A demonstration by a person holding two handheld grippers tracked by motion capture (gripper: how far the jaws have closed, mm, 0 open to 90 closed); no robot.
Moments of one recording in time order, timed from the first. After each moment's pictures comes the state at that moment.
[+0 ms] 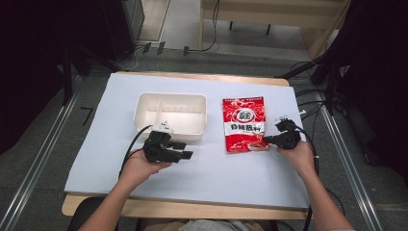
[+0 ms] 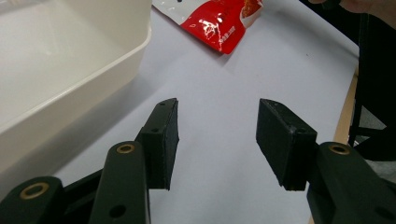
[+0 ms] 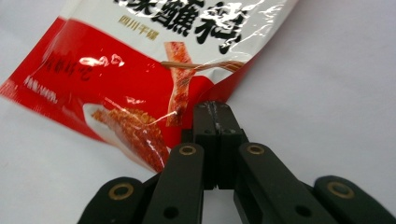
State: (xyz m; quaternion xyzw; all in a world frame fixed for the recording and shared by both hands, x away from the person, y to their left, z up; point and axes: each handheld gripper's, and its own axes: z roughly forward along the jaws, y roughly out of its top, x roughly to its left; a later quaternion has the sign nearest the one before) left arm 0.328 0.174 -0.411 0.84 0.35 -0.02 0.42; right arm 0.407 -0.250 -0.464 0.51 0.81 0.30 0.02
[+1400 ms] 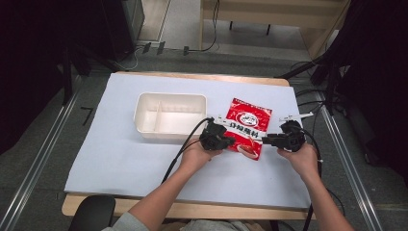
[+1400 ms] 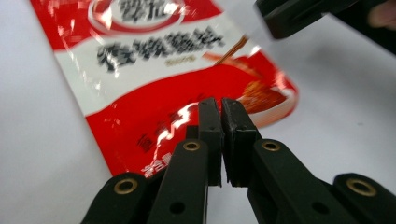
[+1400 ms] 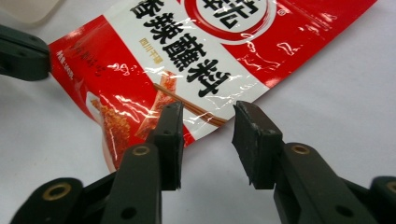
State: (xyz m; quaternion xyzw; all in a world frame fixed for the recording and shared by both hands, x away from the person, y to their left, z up) left arm 0.383 0.025 -0.449 0.86 0.34 0.02 0.39; right arm 0.390 -0.254 -0.447 0.49 0.80 0.34 0.05
